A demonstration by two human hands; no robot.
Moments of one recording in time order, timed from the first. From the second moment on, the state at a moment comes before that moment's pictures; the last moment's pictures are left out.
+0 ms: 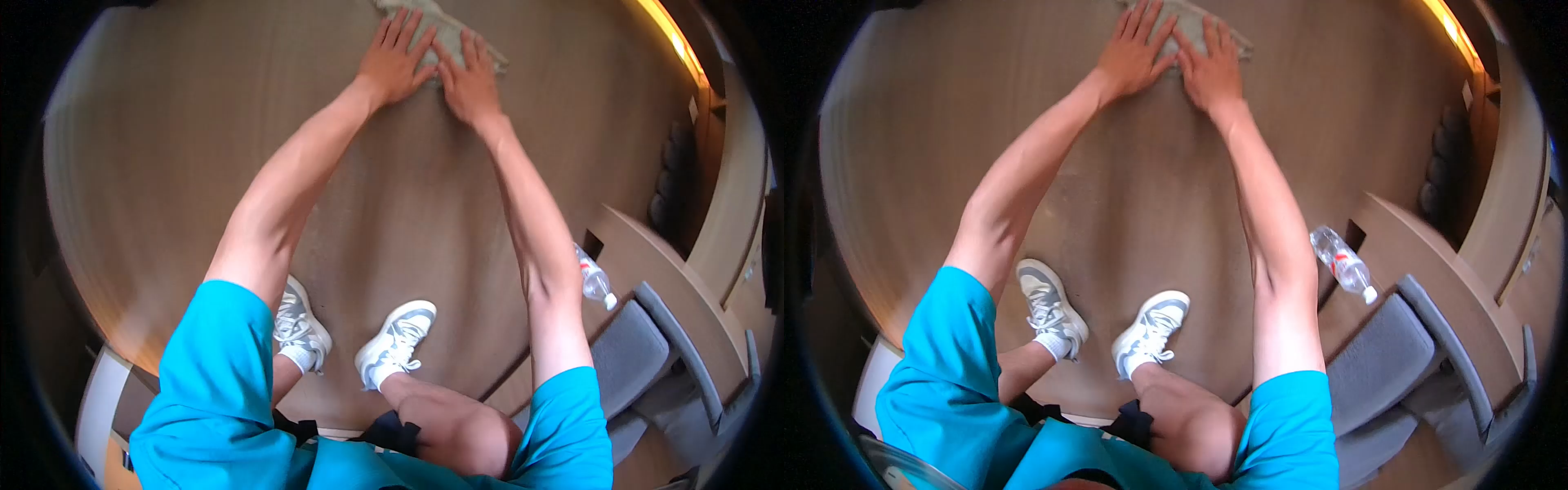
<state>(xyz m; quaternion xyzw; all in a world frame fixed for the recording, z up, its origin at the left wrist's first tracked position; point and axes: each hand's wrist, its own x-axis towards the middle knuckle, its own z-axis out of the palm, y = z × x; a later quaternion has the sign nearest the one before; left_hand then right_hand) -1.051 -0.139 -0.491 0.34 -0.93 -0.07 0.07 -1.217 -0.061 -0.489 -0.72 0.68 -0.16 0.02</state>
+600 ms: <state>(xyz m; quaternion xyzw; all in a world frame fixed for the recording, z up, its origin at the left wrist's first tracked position) -0.997 0.184 -0.445 0.11 -0.95 -0.24 -0.14 -1.134 0.329 -0.408 -0.53 0.77 0.00 0.36</state>
